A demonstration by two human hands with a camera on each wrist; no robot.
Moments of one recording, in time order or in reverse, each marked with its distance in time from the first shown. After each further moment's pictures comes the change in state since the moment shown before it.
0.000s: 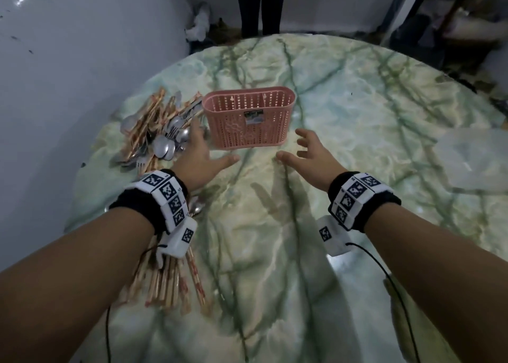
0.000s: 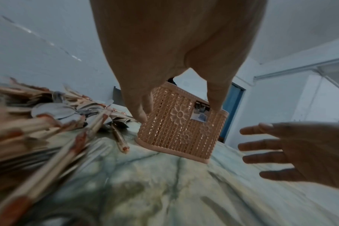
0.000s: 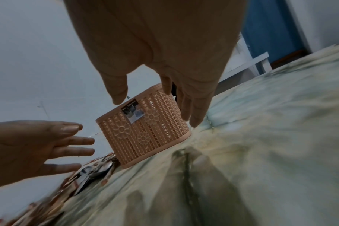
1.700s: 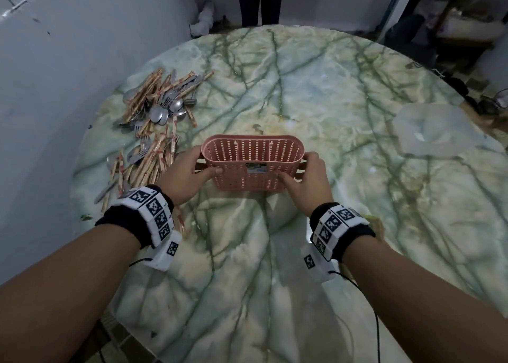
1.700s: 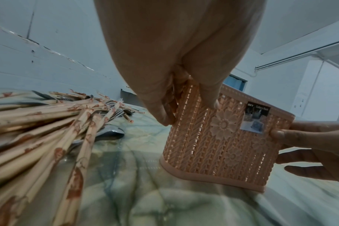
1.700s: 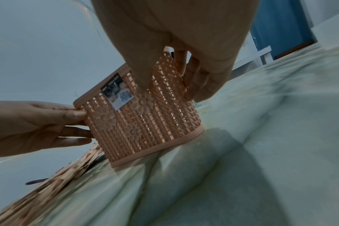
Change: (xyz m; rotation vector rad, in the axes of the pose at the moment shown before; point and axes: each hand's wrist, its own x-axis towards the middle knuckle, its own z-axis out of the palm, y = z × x) left_hand -0.146 -0.004 0.053 0.186 -0.003 0.119; right_hand -0.140 0.086 0.003 -0.072 0.311 -0.146
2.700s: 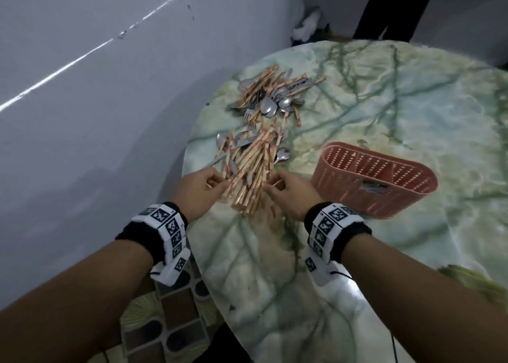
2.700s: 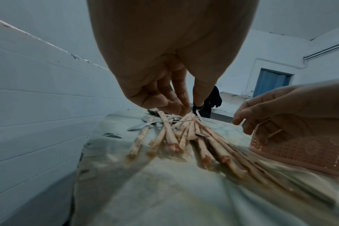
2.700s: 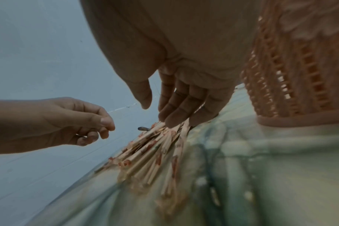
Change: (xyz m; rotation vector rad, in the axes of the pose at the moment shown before) left_hand -0.125 -0.108 -0.091 0.063 0.346 -0.329; right_hand -0.043 -0.144 0.153 -0.234 -0.714 -0.207
